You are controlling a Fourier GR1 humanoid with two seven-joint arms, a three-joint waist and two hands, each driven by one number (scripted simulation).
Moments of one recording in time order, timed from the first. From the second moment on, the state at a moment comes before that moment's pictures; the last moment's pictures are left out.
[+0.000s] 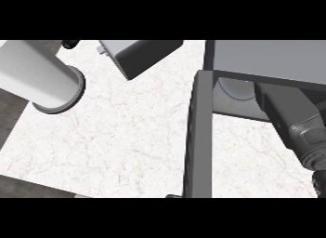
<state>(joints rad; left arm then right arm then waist) 0.22 0.29 0.56 -2.10 0.83 -0.65 0.30 -1.13 -0.27 -0.23 -0.07 0.13 -0.41 -0.64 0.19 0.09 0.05</state>
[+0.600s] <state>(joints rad) 0.25 0.22 0.51 -2.08 0.76 -0.69 0.29 -1.15 -0.23 -0.23 -0.06 0.12 -0.48 -0.64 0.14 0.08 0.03</state>
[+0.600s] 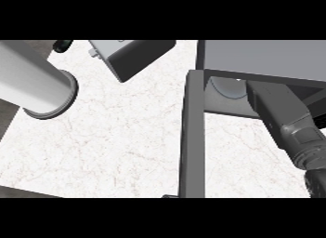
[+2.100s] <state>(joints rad) 0.24 0.01 0.17 -1.95 0.27 -0.90 0.13 -0.73 -0.07 -0.26 -0.24 0.02 0.14 -0.84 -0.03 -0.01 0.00</state>
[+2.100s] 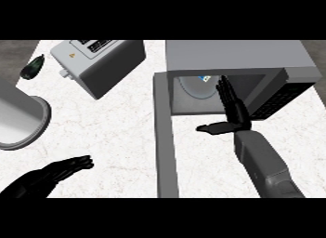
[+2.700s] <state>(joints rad) 0.11 0.00 0.06 -1.80 0.02 -0.82 0.02 -0.32 -0.08 -0.18 -0.52 0.03 0.15 -0.89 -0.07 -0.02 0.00</state>
